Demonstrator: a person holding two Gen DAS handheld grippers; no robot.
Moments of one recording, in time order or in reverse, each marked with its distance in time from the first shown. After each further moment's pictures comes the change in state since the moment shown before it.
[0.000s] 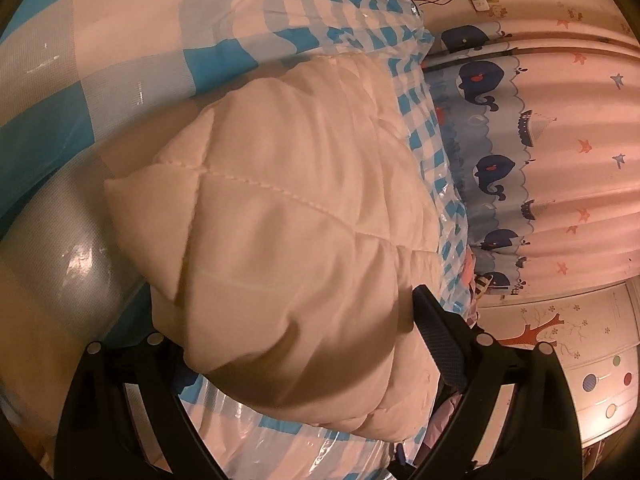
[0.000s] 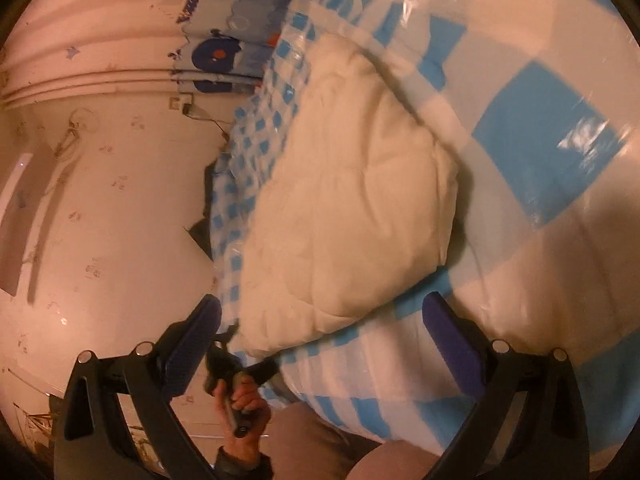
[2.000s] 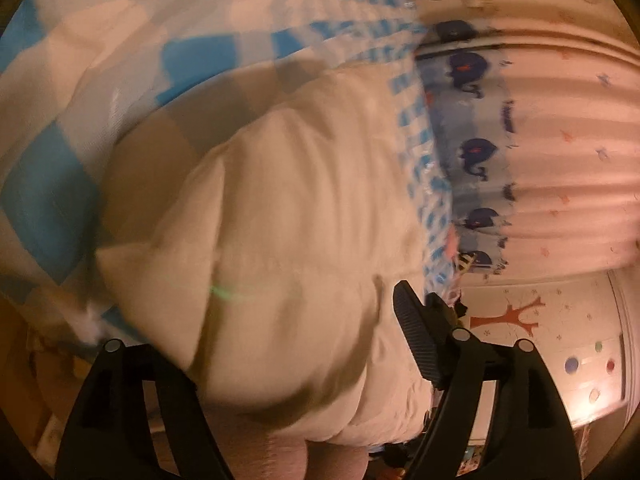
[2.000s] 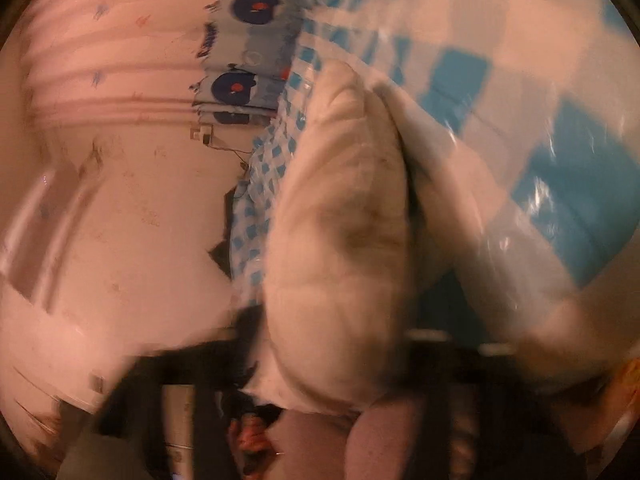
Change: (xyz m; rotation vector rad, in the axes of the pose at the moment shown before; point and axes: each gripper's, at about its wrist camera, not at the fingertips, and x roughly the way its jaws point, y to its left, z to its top) left arm -0.079 0.046 -0.061 0.023 0.048 -0.080; right arm -0.065 -0.011 -0.085 -0.010 -0.174 0.079
